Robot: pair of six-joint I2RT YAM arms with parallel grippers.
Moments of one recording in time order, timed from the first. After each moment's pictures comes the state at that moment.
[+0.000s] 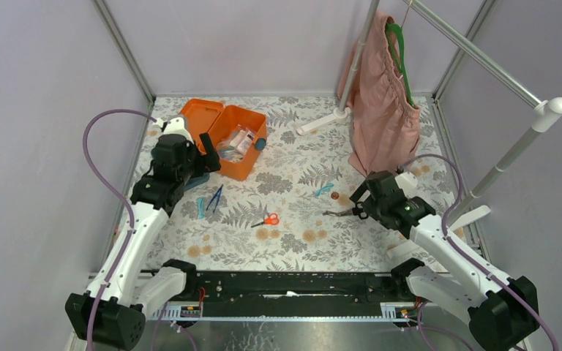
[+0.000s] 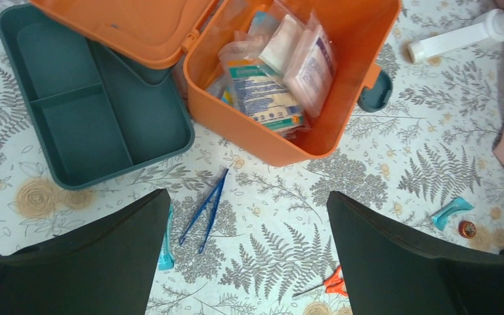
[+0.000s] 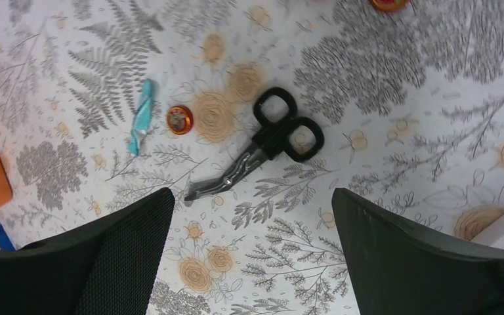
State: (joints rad) left arm -0.20 0.97 0.95 -0.52 -0.12 -0.37; right arm 0.49 0.94 0.66 -0.67 0.35 1.02
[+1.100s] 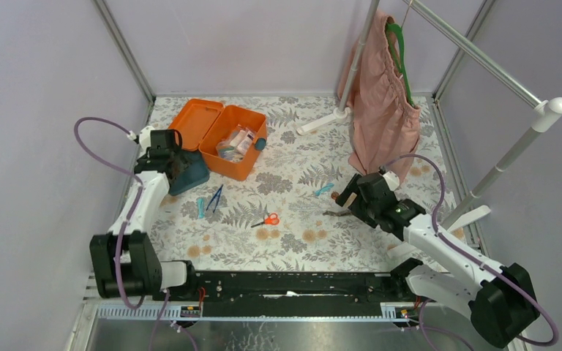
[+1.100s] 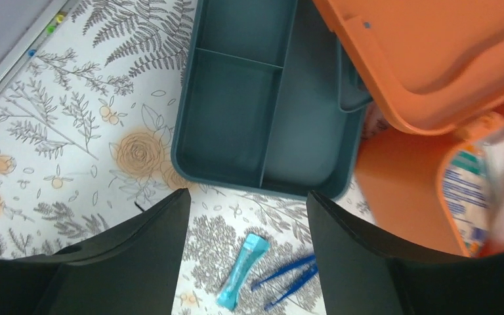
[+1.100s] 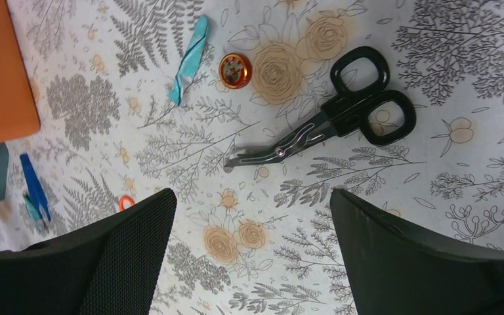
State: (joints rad) left arm 0.08 1.25 0.93 -0.50 -0.36 -0.55; right arm 0.56 0.99 0.59 -0.50 0.22 1.06
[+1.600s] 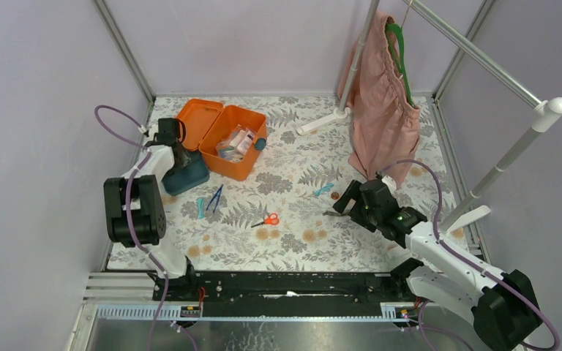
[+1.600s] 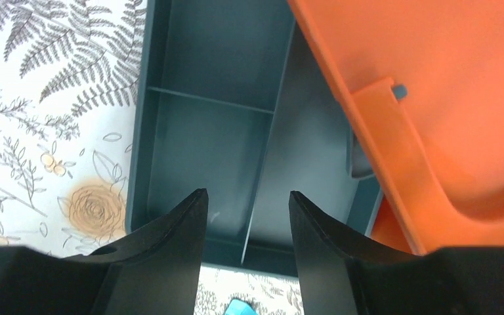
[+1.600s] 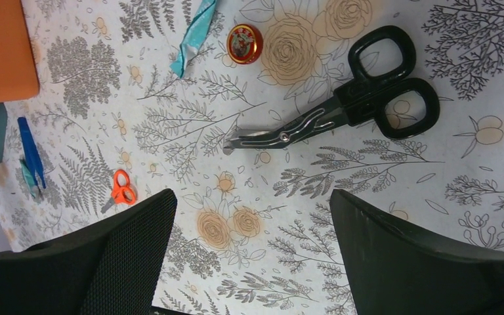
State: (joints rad) left arm 0.14 1.66 1.09 -0.44 -0.29 -0.53; right arm 0.56 0.93 0.49 -0.41 0.13 0.98
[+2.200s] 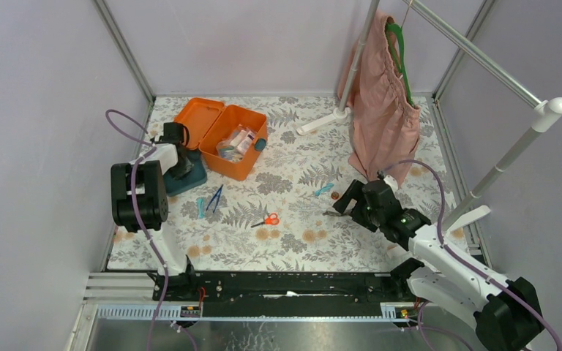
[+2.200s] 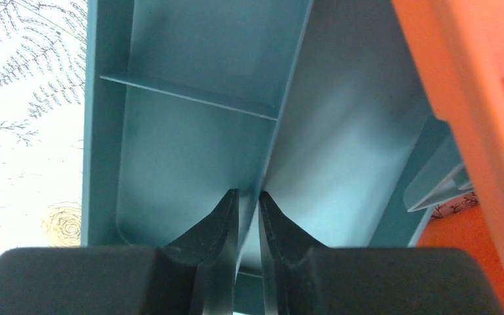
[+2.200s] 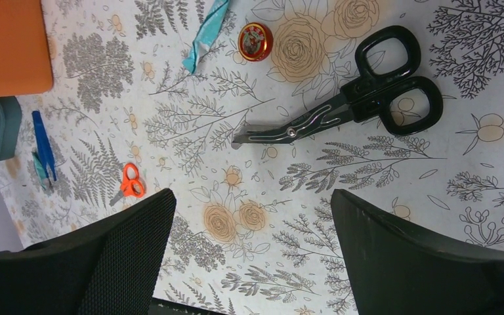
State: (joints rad) left arm 0.15 1.83 1.12 -0.43 -0.27 -0.52; right arm 0.56 0.89 0.49 -0.42 0.12 0.98
